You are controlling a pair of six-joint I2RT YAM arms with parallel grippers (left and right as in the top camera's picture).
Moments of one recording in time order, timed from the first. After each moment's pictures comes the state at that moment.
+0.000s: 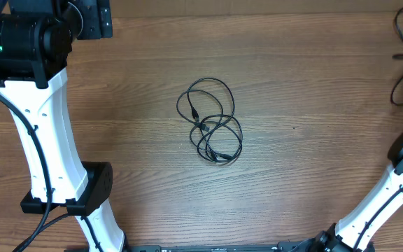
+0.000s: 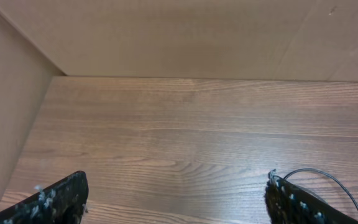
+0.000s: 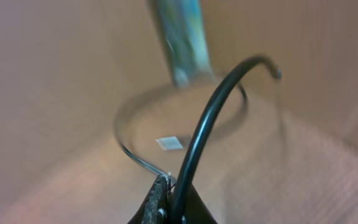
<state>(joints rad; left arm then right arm) -0.08 2.01 2.92 -1.61 -0.22 -0.05 -0.60 2.40 1.87 0.12 -0.06 0.23</state>
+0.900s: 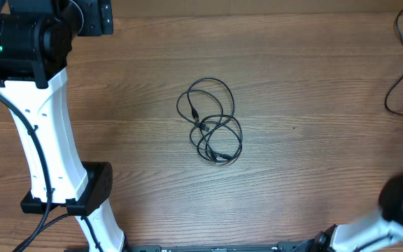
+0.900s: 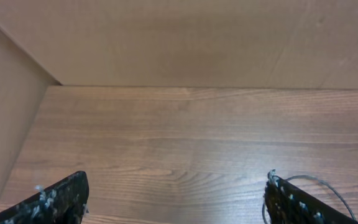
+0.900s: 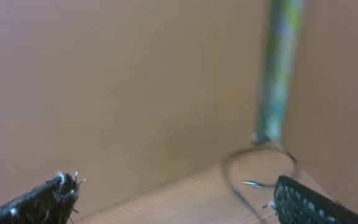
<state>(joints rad) -0.08 2.01 2.92 -1.57 -0.20 -0.04 -0.51 1.79 1.92 -0.39 -0.25 0.14</state>
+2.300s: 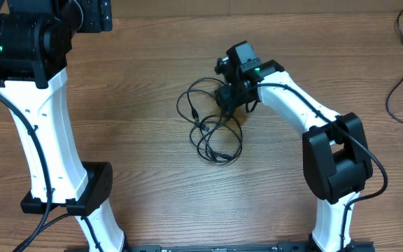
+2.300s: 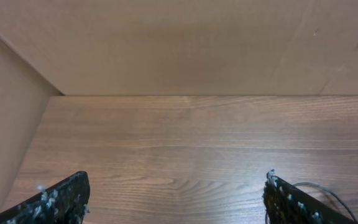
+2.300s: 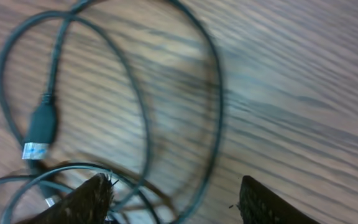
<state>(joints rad) -0.08 2.01 2.92 -1.54 -0.20 -0.02 0.41 2.08 1.59 -0.71 -0.12 -0.08</state>
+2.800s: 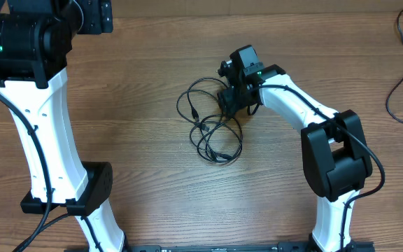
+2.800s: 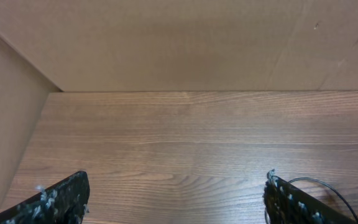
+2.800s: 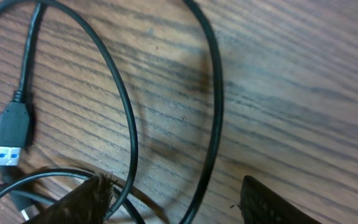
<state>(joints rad) -0.08 2.01 2.92 -1.56 -0.19 -0.02 0.39 2.10 1.52 -0.63 -0.14 -0.07</state>
